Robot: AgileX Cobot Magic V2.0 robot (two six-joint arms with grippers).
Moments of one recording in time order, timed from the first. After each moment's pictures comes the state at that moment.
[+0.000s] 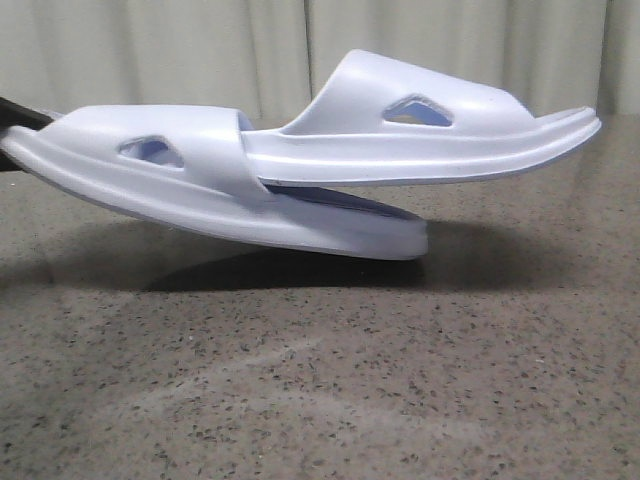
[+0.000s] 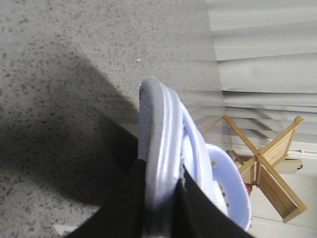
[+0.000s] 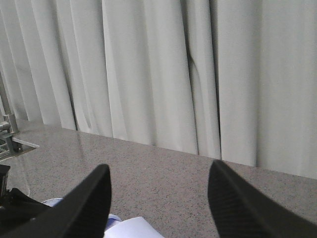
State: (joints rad) left arm -0.16 1.06 -0.41 -1.77 0.66 0.59; right arm 0.65 0.37 -0.63 -0.44 0.23 0.45
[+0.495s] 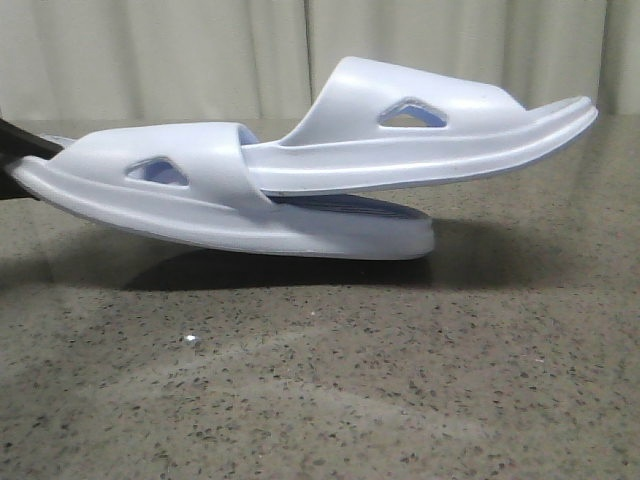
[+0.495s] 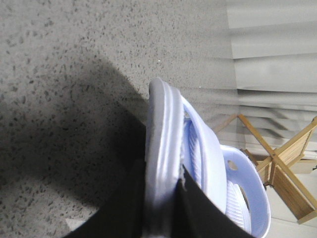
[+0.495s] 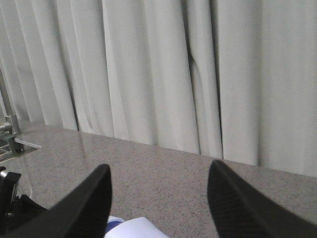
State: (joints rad) left arm -0.16 1.12 -0.41 -1.78 0.66 0.64; right arm 0.65 0.37 -0.63 -0.43 0.23 0.45
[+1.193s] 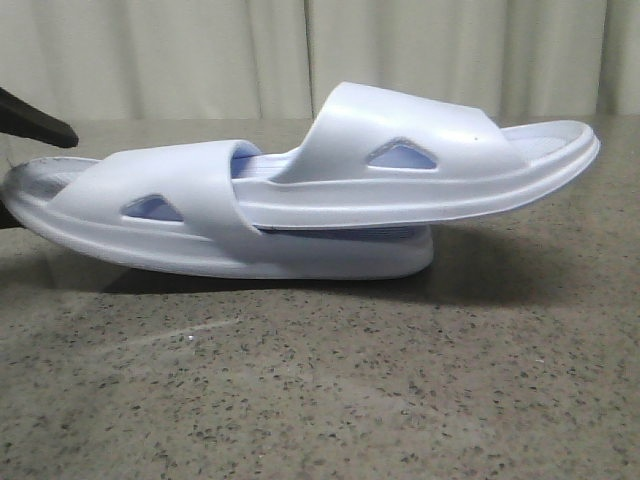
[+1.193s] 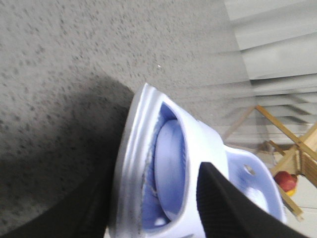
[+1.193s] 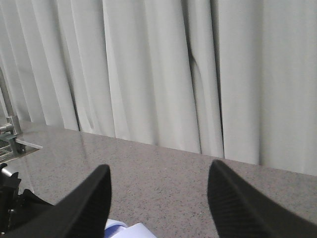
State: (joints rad) left arm -0.16 1.12 -0.42 -1.78 0.62 0.81; right arm 0.65 0.37 -0.63 -0.42 0.23 0.45
